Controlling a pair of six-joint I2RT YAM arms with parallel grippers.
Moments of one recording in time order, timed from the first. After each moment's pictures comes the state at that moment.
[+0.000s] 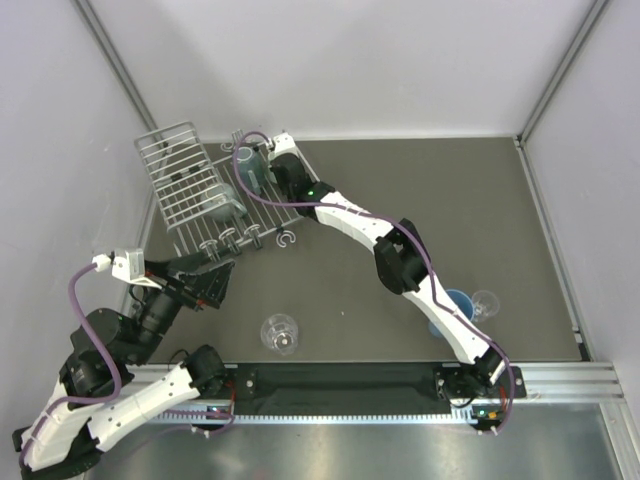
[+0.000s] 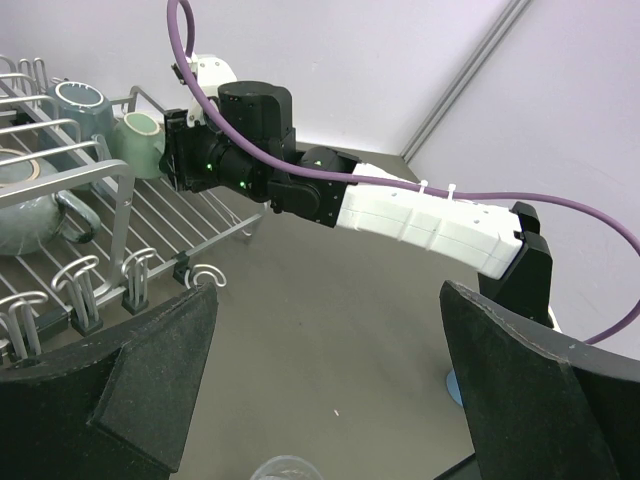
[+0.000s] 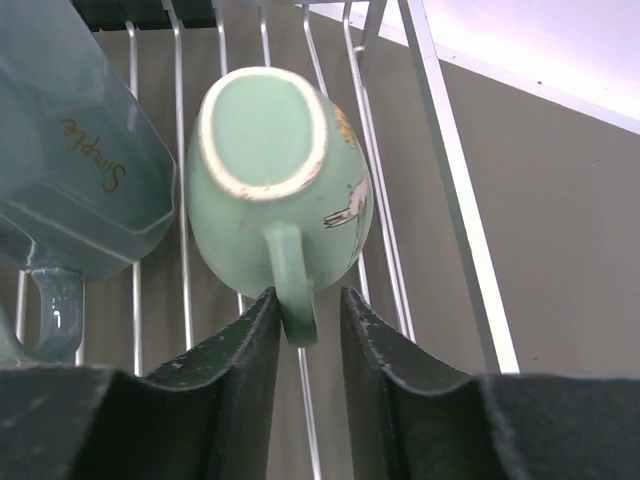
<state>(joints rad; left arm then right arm) -0.97 0.18 0.87 -0.55 -0.51 -0.42 0.81 2.66 2.44 -0.19 0.45 0.08</state>
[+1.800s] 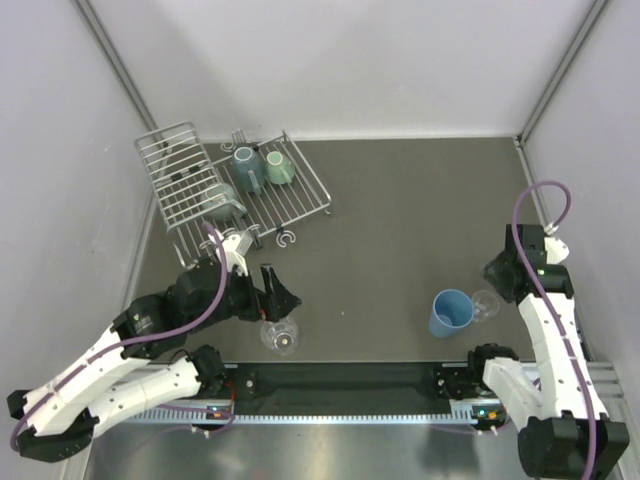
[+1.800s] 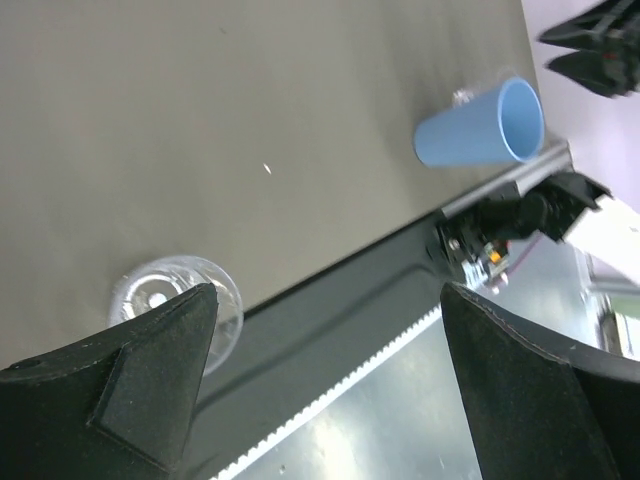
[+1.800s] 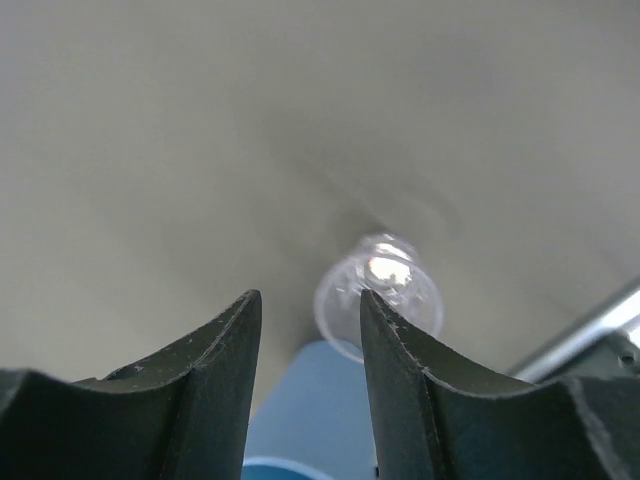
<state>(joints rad) -0.97 0.61 0.91 -0.84 -0.12 -0.81 -0.05 0.82 0.82 -0.97 0.29 0.78</state>
